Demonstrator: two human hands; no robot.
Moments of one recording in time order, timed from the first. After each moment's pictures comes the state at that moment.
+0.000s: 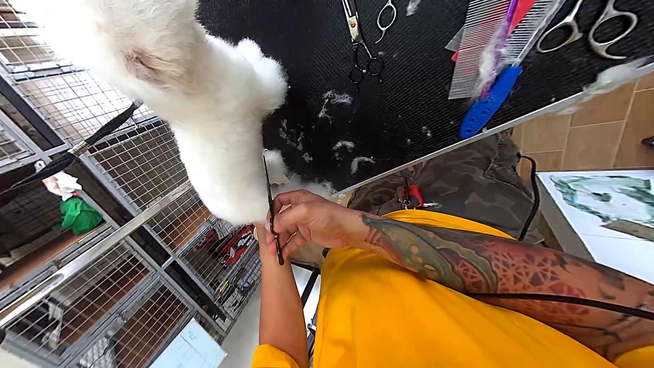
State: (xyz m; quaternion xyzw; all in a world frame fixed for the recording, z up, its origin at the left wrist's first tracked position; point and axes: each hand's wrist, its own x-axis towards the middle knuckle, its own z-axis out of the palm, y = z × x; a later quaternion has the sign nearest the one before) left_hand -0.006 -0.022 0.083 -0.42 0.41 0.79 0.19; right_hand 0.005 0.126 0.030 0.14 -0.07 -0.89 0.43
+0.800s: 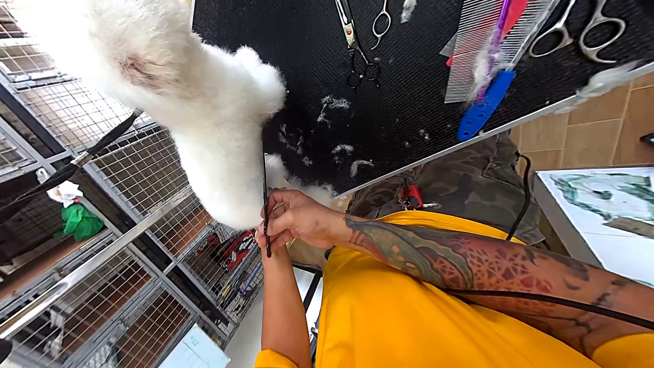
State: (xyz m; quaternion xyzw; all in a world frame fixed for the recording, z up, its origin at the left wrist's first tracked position) left_hand -0.006 -0.077 0.050 -0.21 0.34 0.85 0.35; right_hand -0.007 0.106 0.032 0.17 -0.03 -0.91 0.39
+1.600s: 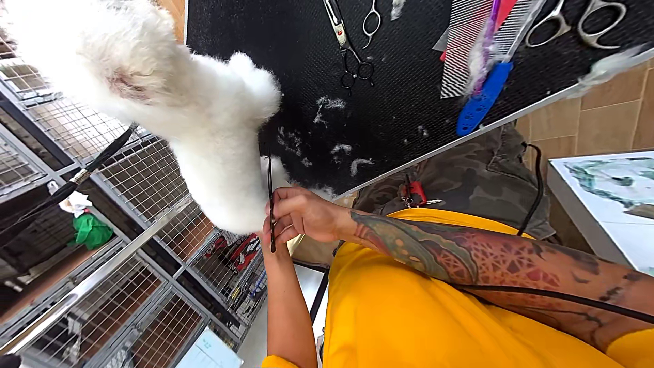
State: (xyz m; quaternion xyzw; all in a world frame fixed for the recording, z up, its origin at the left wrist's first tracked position) left_hand -0.014 -0.084 0.036 -0.24 0.30 0.87 0.32; right_hand -0.003 0.108 0.011 0.16 -0.10 -0.91 0.37
